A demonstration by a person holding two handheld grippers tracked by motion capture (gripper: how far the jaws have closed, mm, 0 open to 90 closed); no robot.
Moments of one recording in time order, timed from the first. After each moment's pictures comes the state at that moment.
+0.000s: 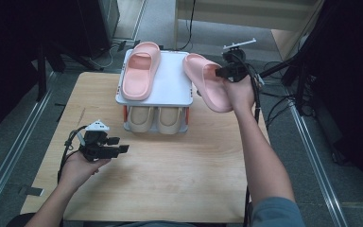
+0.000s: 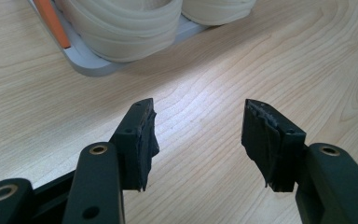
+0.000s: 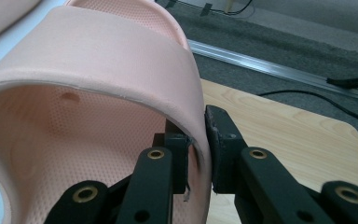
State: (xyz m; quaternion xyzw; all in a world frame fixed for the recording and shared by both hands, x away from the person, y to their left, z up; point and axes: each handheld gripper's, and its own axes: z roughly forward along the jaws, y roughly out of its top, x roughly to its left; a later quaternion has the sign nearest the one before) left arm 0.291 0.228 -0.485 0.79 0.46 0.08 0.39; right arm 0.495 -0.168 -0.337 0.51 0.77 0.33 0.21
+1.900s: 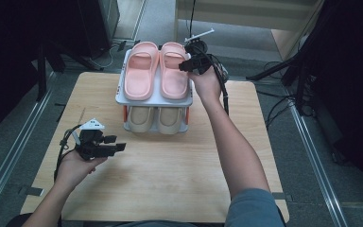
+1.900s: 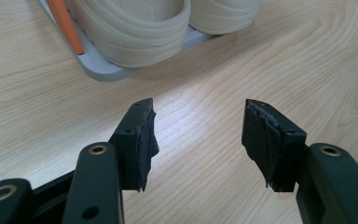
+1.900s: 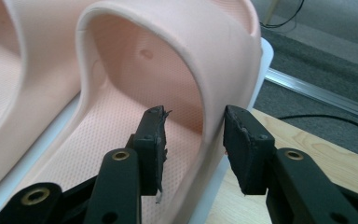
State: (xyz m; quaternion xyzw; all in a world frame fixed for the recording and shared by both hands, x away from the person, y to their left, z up) left arm 0.291 0.237 -0.481 0.78 0.47 0.09 0.40; right arm 0.508 -0.070 -0.334 0.45 0.80 0.34 0.19
